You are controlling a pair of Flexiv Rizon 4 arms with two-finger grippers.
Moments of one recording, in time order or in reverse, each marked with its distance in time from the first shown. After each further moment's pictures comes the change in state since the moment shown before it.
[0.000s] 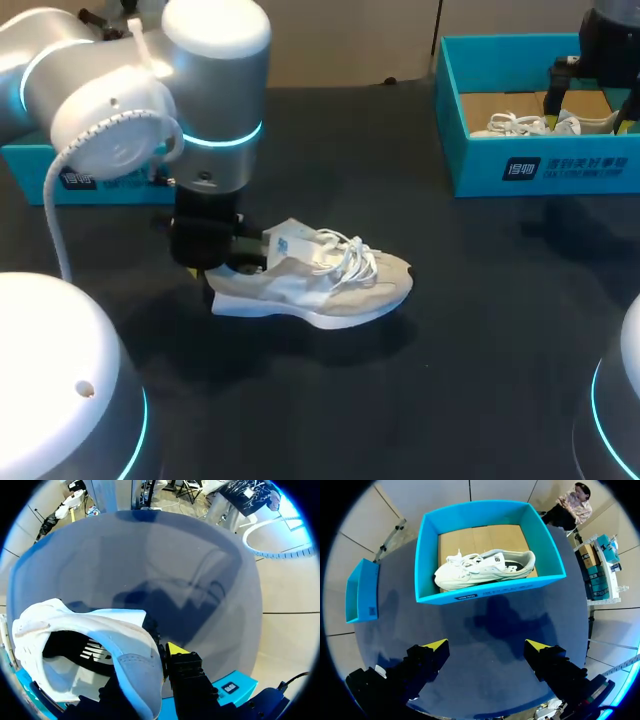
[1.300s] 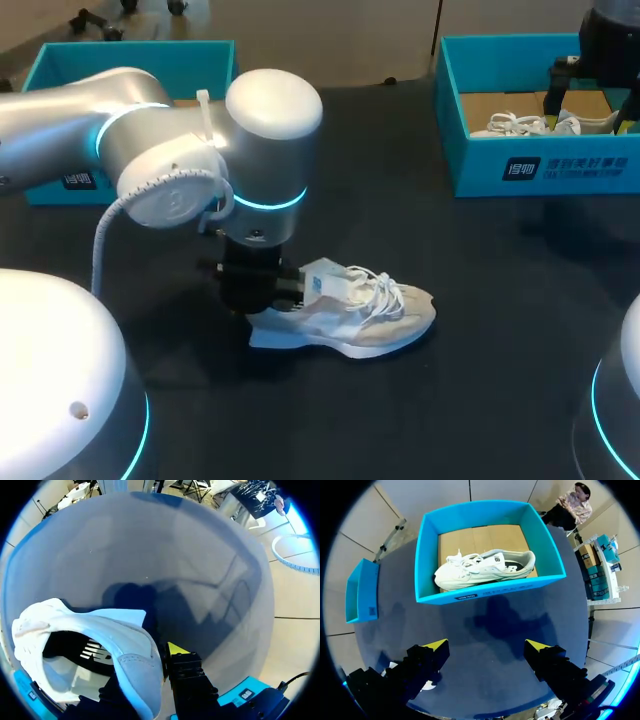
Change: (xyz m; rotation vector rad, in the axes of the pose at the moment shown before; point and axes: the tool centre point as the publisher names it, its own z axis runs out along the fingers) left arm -0.058 -0.002 0.073 -0.014 0.008 -0.032; right arm 0.000 0.000 0.000 0.000 0.000 0.000
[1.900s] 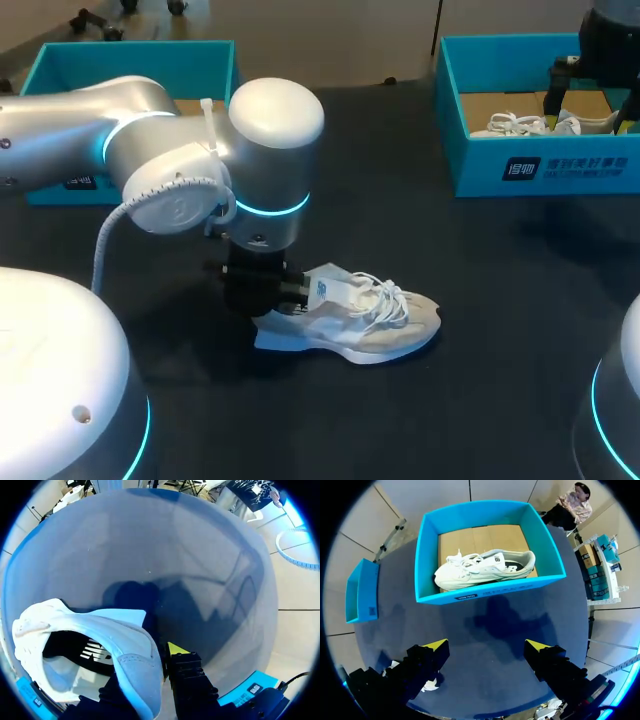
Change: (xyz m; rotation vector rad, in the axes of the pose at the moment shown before) left arm -0.009 0.005 0.009 -0.017 -0.016 0.050; right arm 0.000 0.000 0.000 0.000 0.000 0.000
